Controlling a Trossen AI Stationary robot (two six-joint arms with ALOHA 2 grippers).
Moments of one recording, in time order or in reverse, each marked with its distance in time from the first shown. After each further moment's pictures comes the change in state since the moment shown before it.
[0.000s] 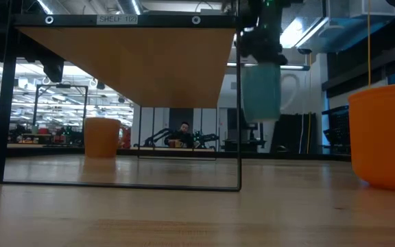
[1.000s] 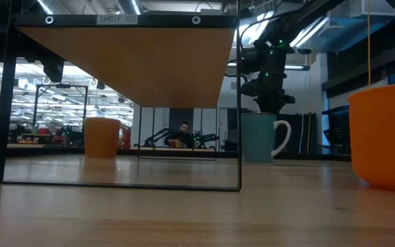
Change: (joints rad) left arm 0.000 0.000 0.000 0.001 0.000 -0.004; right arm -0.173 -0.002 -0.423 0.476 0.043 0.063
